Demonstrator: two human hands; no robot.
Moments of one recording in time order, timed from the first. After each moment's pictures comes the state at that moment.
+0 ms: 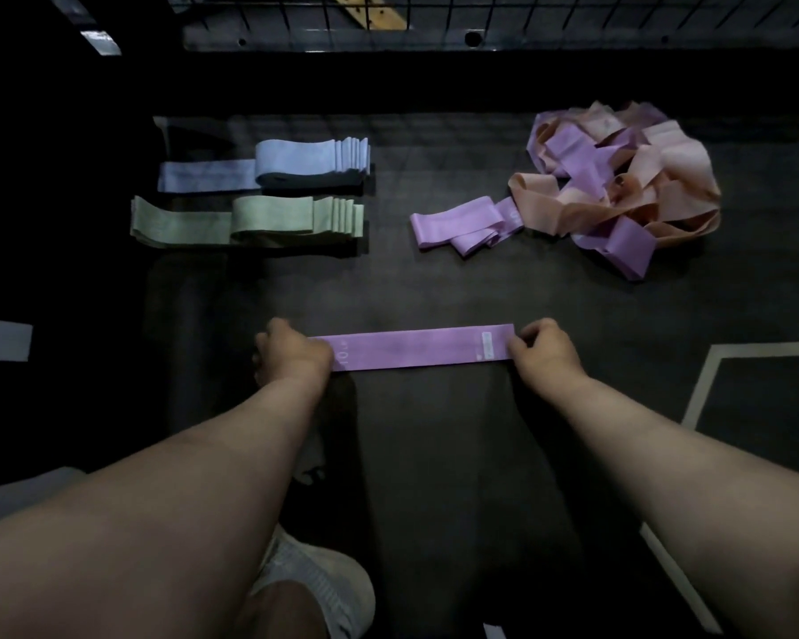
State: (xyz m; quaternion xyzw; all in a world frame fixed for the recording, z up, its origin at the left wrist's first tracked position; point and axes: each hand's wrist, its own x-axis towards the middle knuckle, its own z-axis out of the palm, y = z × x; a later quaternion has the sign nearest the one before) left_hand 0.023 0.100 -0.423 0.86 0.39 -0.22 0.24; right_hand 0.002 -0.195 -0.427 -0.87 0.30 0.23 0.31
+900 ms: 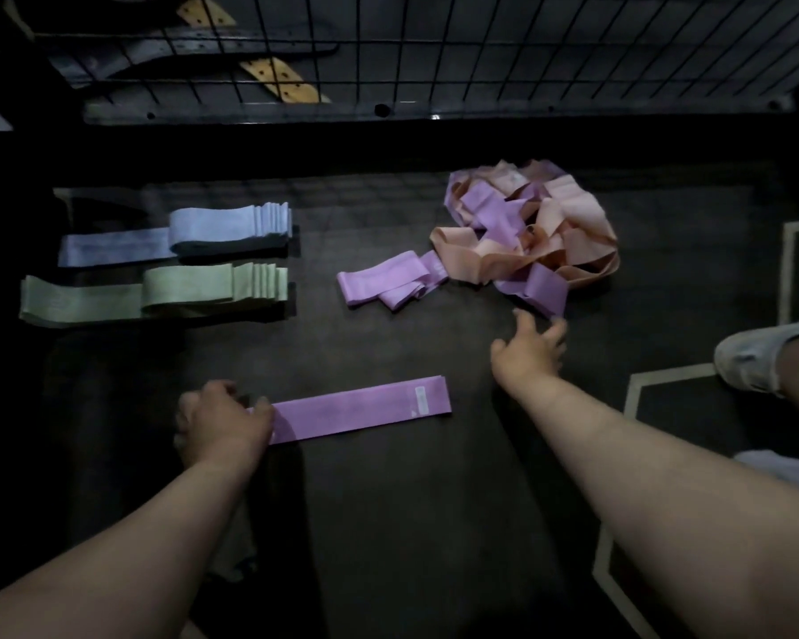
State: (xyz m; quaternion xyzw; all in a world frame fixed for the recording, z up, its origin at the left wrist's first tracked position) left_hand 0.029 0.086 -0.418 0.90 0.33 -0.17 0.20; right_hand 0.051 -0.239 -0.413 -0.88 0.39 0.15 0.20
